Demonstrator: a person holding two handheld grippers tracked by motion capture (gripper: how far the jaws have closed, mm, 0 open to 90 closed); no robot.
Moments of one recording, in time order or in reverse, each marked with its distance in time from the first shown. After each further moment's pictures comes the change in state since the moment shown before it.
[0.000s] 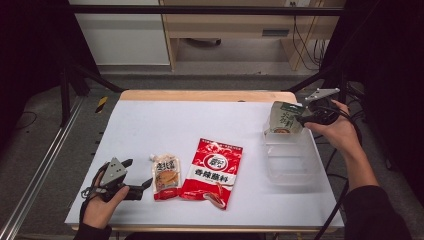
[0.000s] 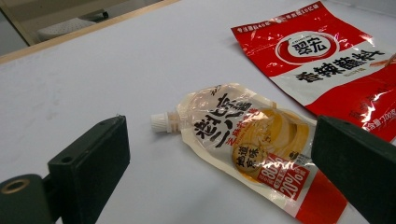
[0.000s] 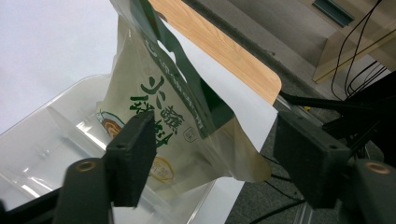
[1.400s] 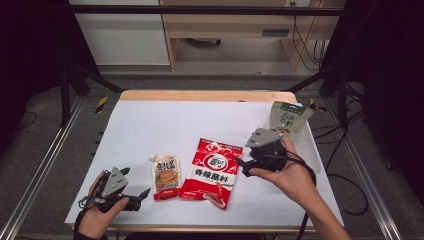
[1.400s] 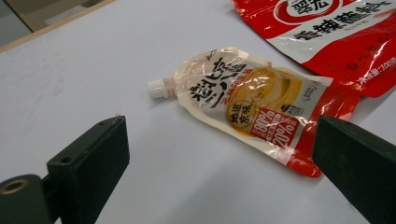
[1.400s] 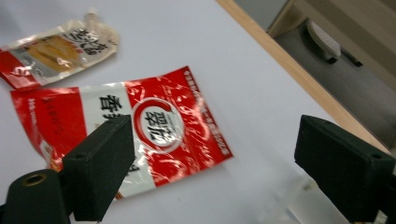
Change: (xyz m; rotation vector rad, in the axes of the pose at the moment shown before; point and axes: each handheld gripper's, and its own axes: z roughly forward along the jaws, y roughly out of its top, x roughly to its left) left arm -0.013 -0.015 -0.014 0.089 0.039 0.071; right arm 0.212 0.042 -0.076 -0.178 0.222 -0.178
